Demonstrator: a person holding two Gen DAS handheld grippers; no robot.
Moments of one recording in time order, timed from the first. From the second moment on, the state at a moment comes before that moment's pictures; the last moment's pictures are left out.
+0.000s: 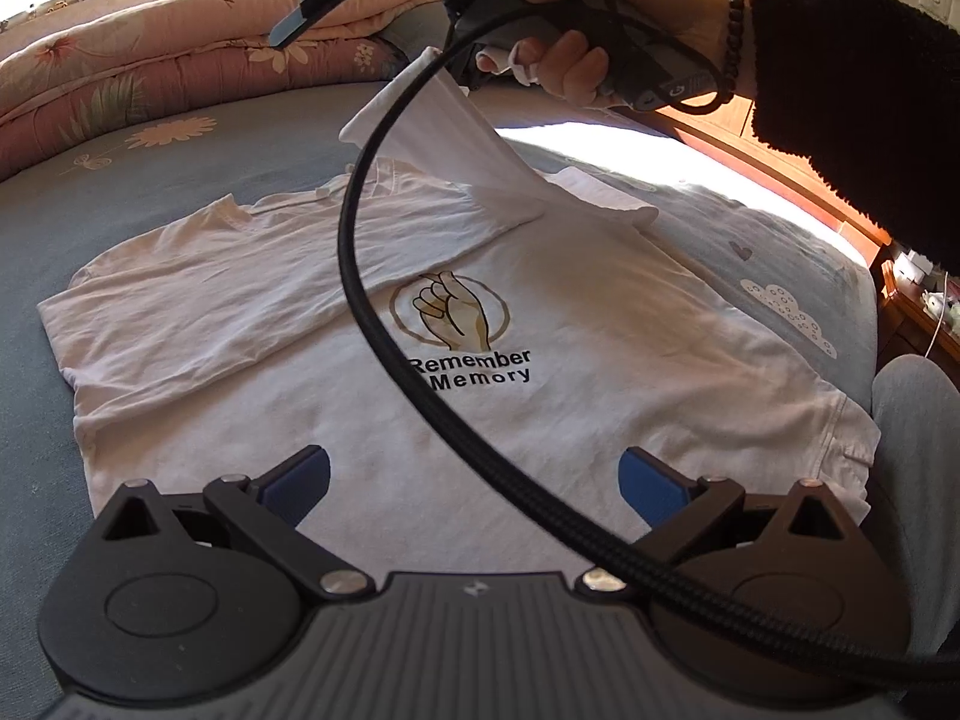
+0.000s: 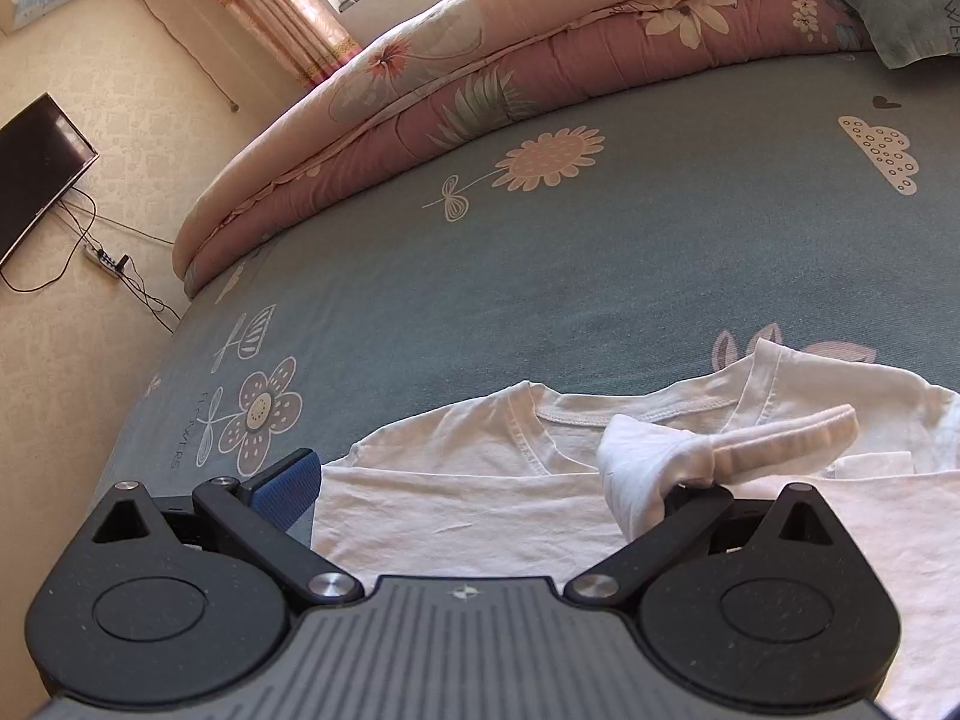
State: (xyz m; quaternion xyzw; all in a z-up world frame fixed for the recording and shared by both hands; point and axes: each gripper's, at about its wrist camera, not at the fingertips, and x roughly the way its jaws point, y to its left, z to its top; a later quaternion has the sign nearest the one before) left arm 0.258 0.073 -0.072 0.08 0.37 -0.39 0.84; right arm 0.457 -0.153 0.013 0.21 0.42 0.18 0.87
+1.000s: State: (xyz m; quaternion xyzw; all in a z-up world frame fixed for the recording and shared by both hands) left arm 0.262 0.093 -0.075 0.08 0.37 -0.37 0.85; right arm 0.475 -0.109 0.041 0.17 0.41 0.20 0.87
